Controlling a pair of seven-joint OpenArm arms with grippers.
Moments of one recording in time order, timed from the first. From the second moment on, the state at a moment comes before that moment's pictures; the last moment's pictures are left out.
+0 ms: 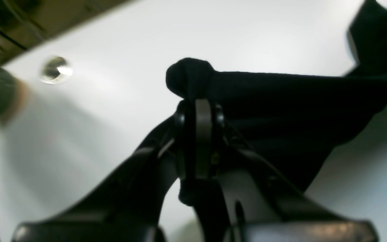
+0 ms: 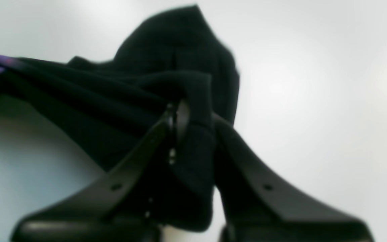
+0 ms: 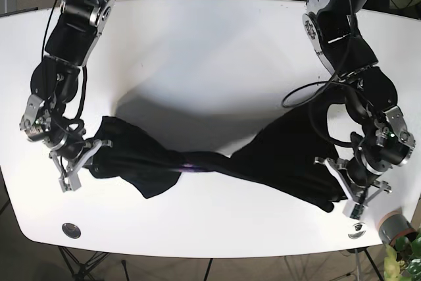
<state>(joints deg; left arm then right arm) -29.7 -8.1 -21.3 94.1 -14.3 -40.2 66.4 24.1 12.1 24.1 78.7 22.7 36.0 -58.3</state>
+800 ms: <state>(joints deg) -51.1 -24.4 -25.6 92.4 -14.8 -40.1 70.7 62.2 19.6 10.8 63.5 23.3 36.1 -59.2</state>
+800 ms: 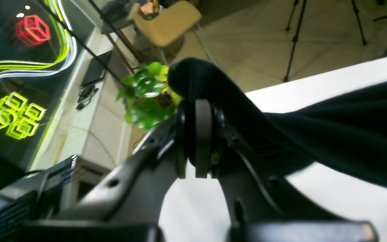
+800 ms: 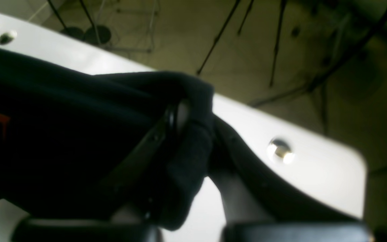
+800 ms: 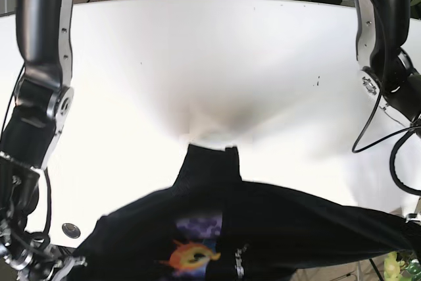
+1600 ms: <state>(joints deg) -26.1 -23.6 -36.2 93.9 -15.1 -40.4 64.7 33.0 21.6 16.6 77.4 23.6 36.0 -61.2</state>
